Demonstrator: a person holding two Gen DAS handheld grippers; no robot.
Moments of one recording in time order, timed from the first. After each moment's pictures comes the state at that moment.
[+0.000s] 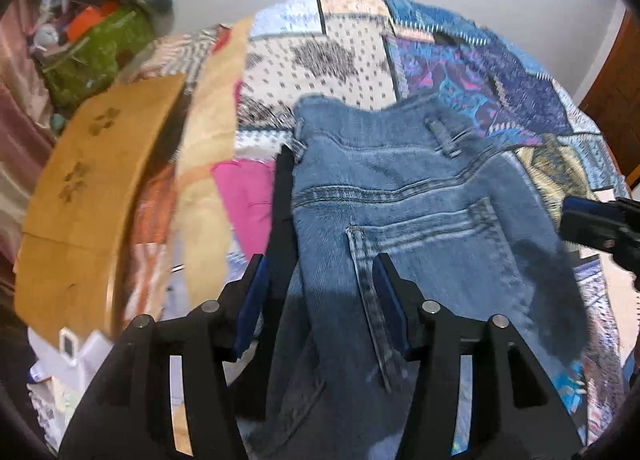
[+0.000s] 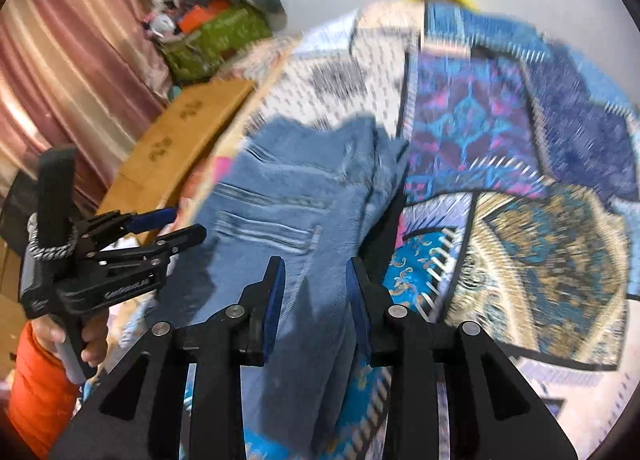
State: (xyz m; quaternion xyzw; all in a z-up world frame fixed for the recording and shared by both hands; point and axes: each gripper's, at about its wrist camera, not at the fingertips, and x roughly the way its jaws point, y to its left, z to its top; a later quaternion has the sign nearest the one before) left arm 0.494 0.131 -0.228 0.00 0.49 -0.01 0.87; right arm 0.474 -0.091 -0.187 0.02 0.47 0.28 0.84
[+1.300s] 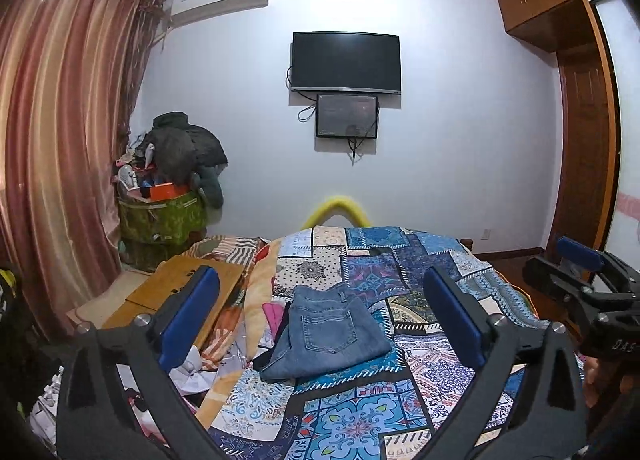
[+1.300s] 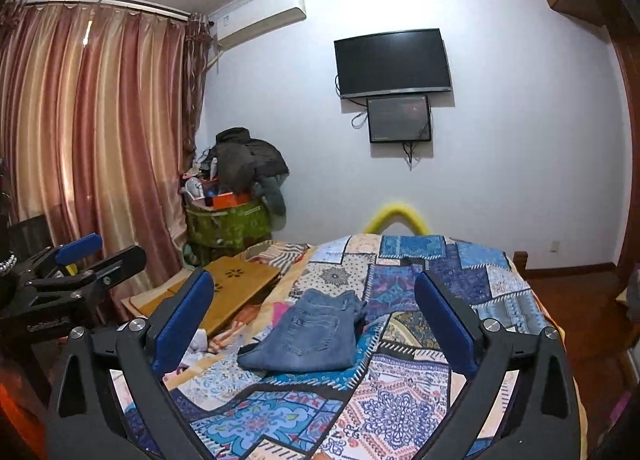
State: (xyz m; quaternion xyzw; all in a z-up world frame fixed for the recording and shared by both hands) left arm 0.113 0.052 0.011 -0.01 0.12 0.02 0.99; right arm 0.153 -0.156 -0.001 0.02 0.11 0.21 0.97
